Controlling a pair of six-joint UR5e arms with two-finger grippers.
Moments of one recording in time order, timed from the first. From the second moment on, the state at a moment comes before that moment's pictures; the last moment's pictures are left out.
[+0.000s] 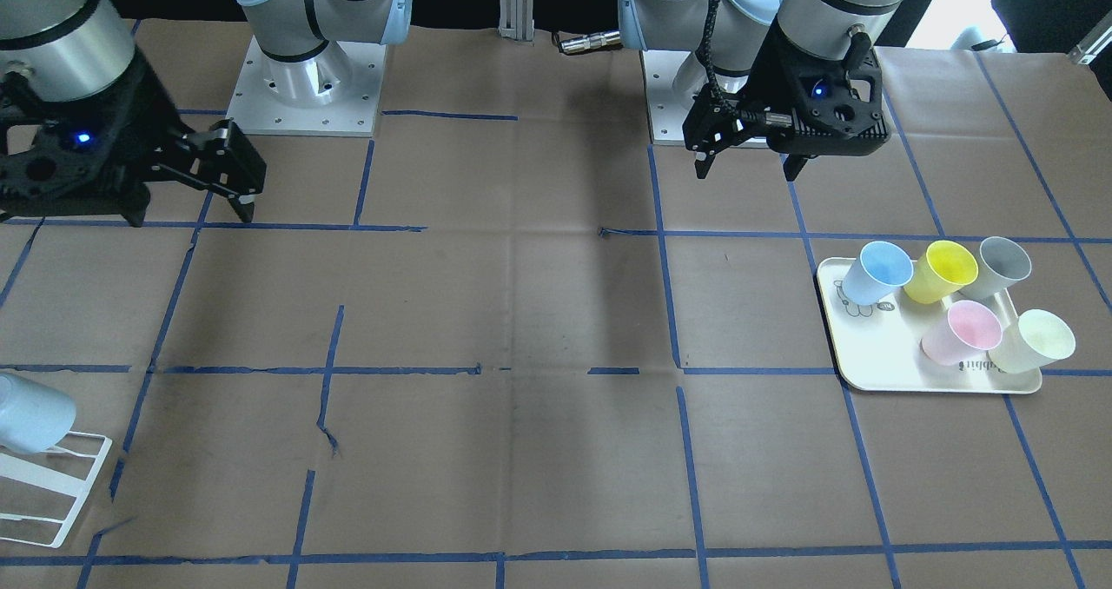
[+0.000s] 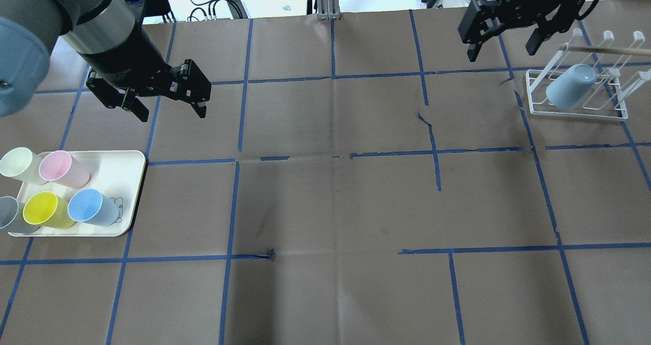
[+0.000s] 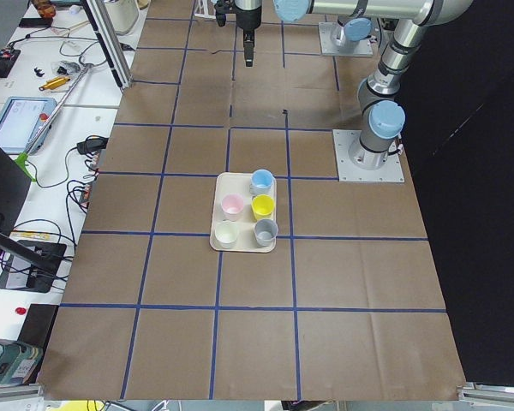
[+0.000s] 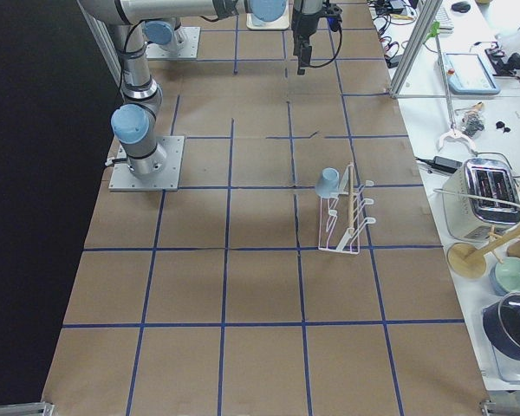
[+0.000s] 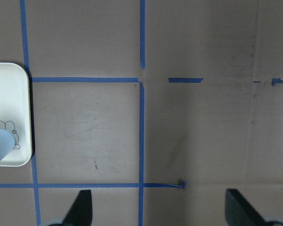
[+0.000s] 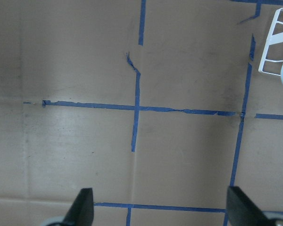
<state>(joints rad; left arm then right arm) -1.57 -1.53 -1.59 -1.61 1.55 -0.01 1.45 -1.43 1.36 -1.50 -1.58 -0.18</state>
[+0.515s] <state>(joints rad) -1.57 -1.54 -1.59 -1.61 1.55 -0.01 1.18 -1.32 1.36 -1.69 -1.58 -0.54</state>
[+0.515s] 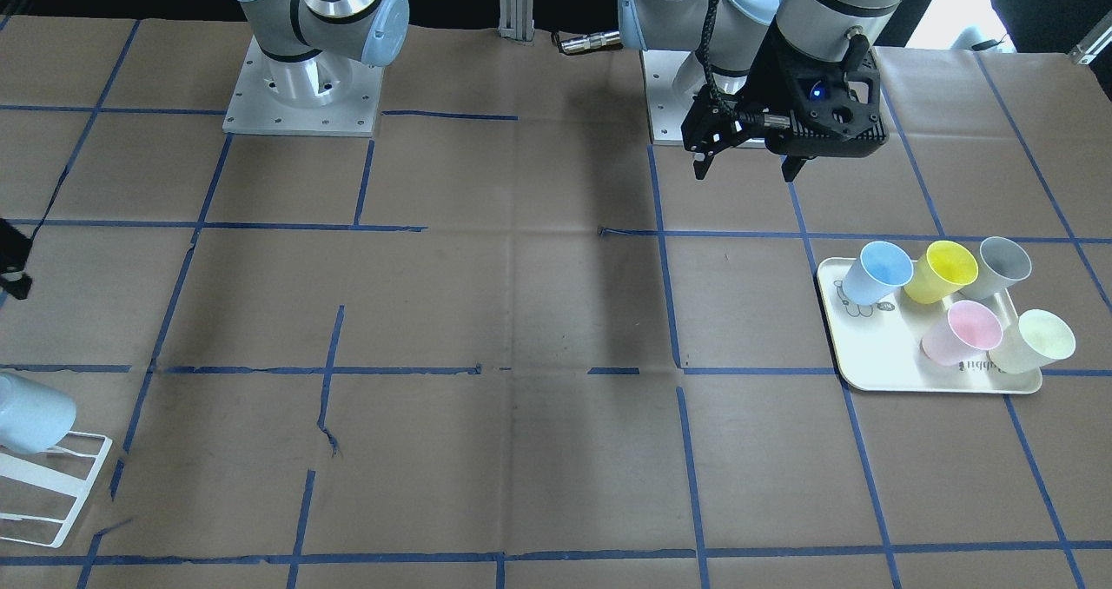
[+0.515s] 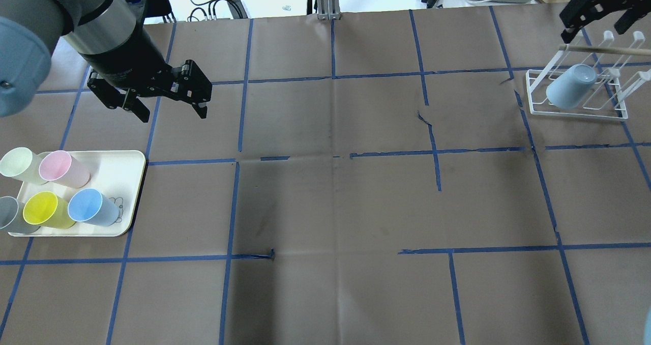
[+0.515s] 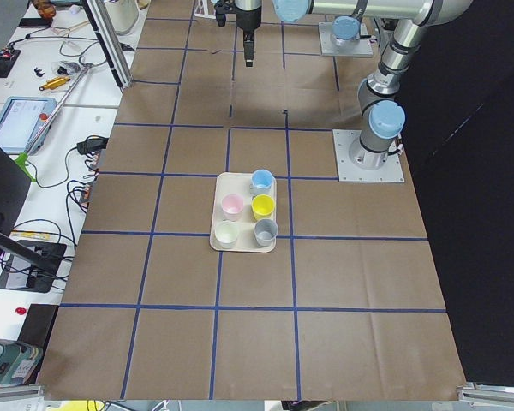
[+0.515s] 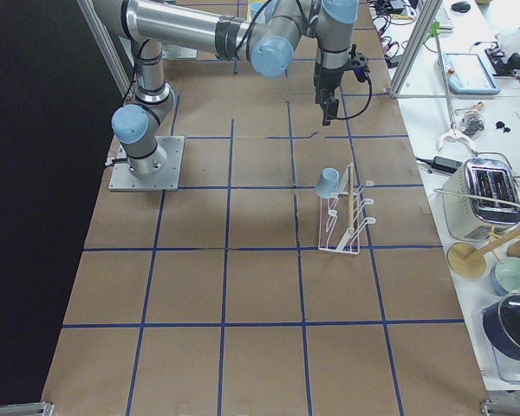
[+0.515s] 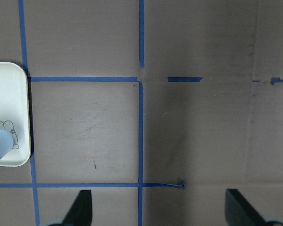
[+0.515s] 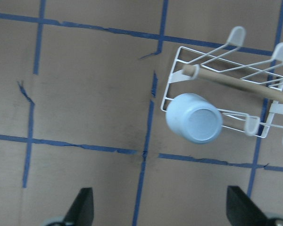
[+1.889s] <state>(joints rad) -1.57 -1.53 -1.58 -1.61 1.55 -0.01 1.11 -1.15 1.51 -1.97 -1.57 -0.61</state>
